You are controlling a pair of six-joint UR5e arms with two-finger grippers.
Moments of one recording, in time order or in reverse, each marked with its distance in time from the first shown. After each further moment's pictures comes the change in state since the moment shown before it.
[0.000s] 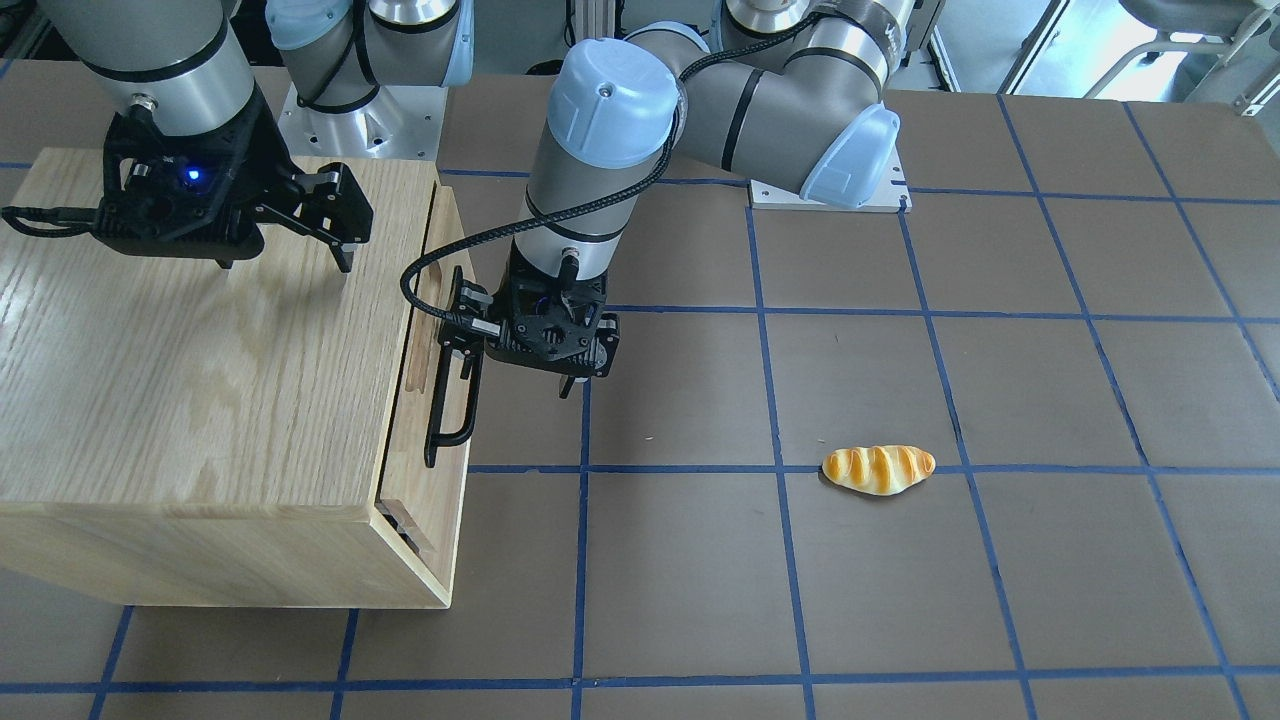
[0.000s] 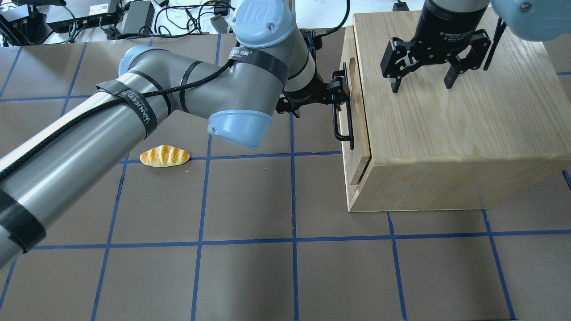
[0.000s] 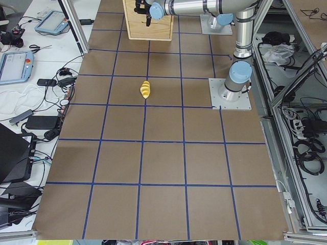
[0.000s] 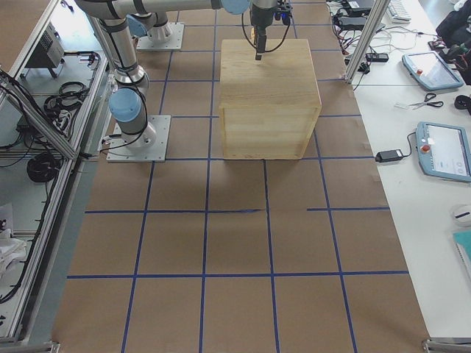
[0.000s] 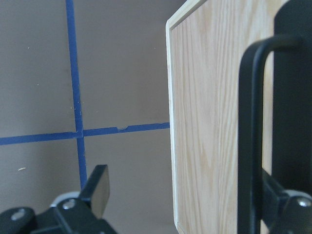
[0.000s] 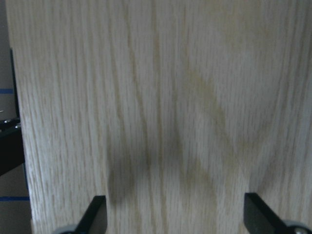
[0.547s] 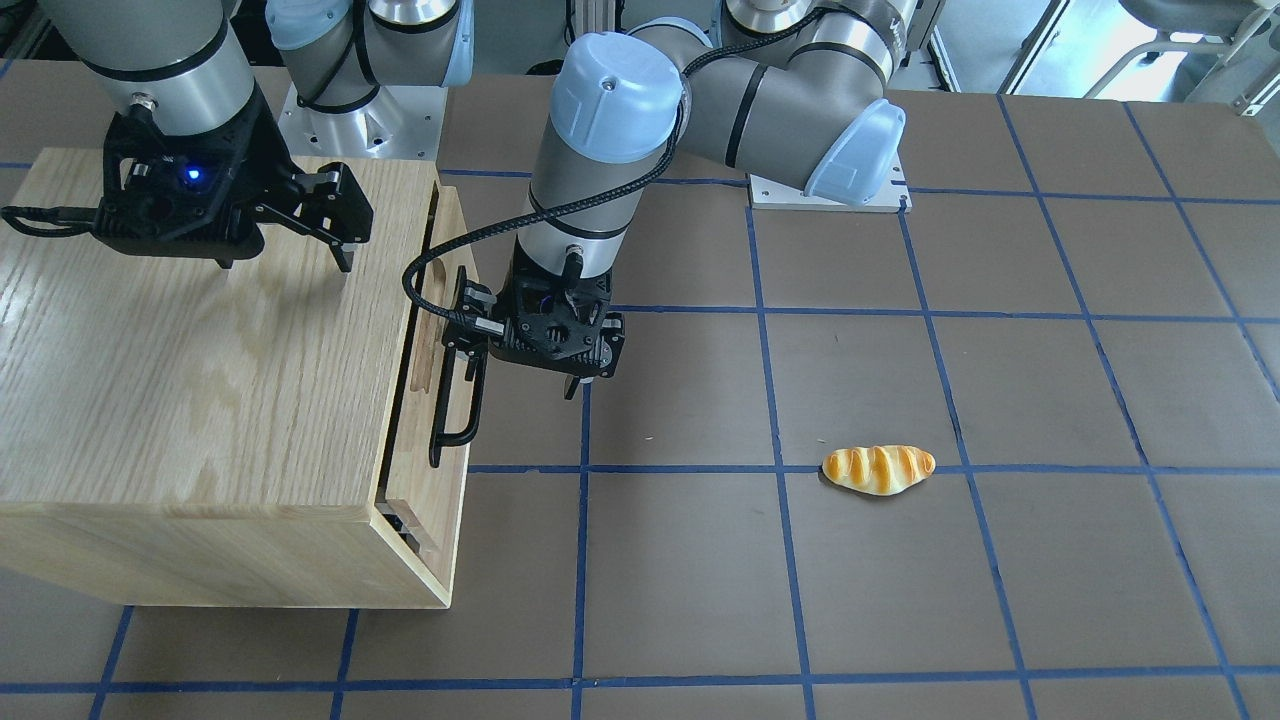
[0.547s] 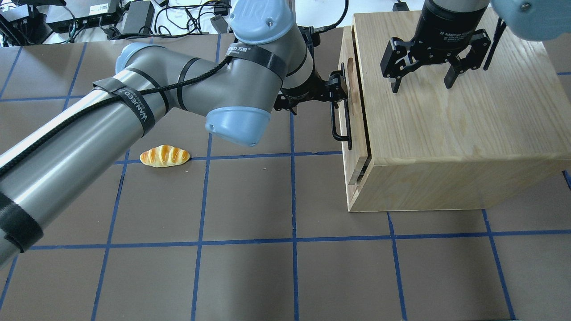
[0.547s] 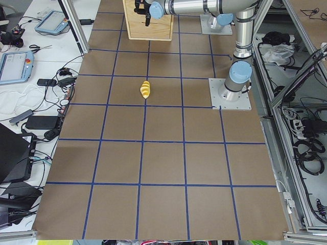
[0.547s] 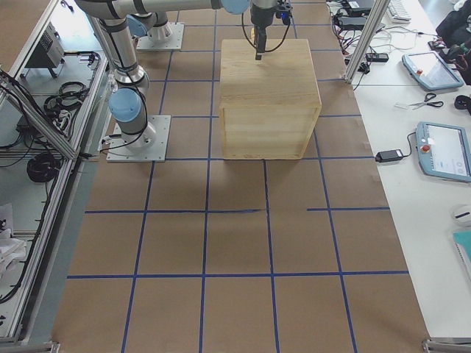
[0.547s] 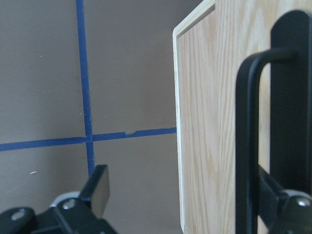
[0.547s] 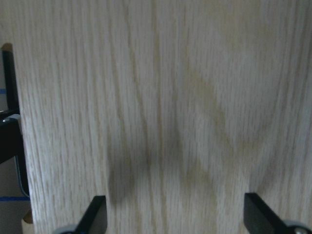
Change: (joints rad) left arm 0.004 0.004 0.007 -0.007 0.009 0.005; right arm 0.000 0.000 0.000 0.000 0.000 0.000
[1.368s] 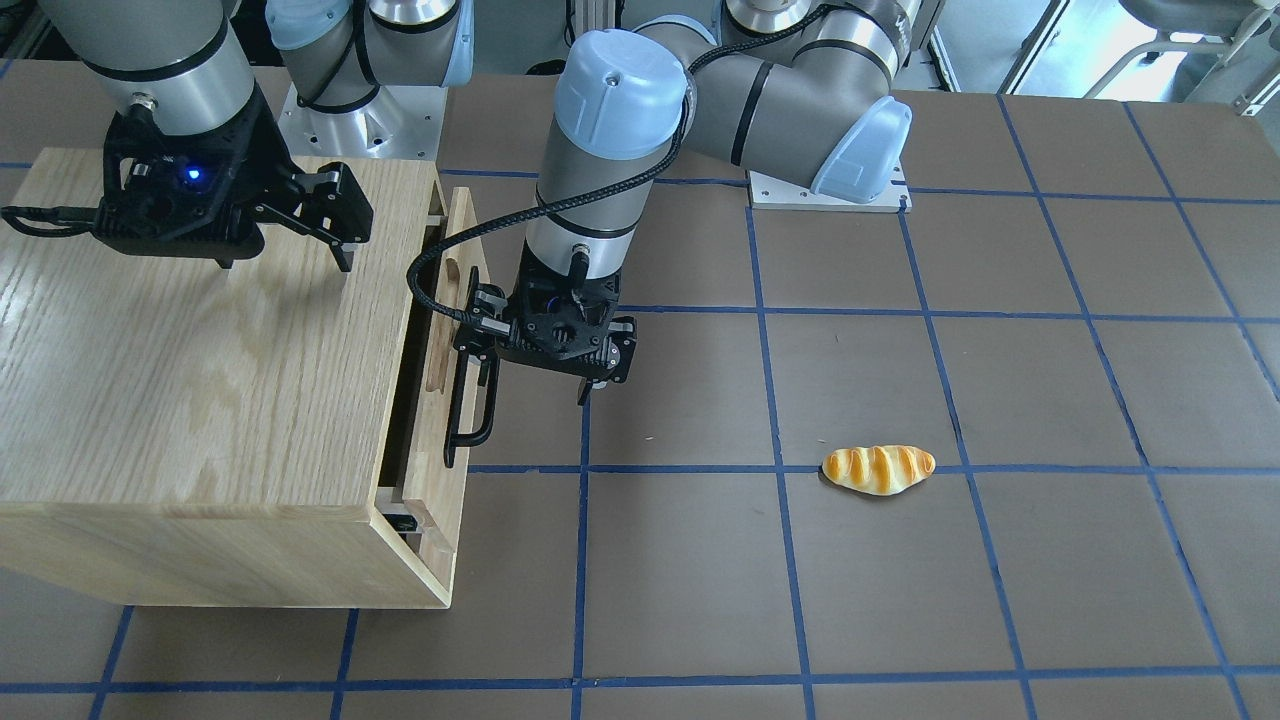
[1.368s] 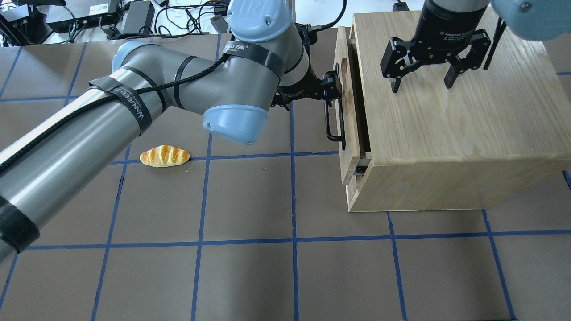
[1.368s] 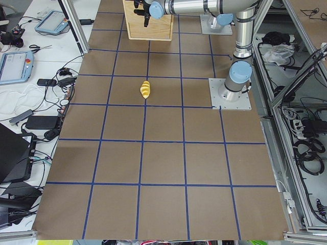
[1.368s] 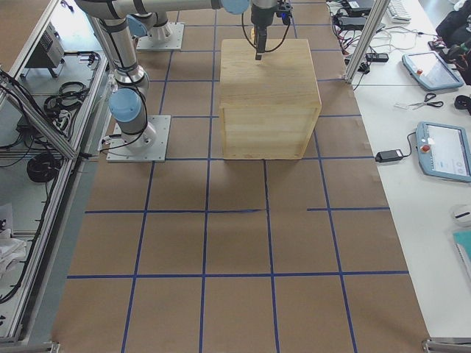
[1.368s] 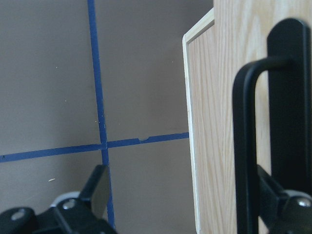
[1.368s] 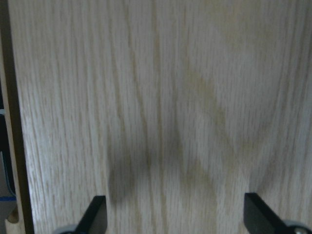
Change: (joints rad) left arm 0.008 0.006 0.001 -0.003 0.038 0.046; right arm 0.000 0.000 0.000 0.000 0.000 -0.001
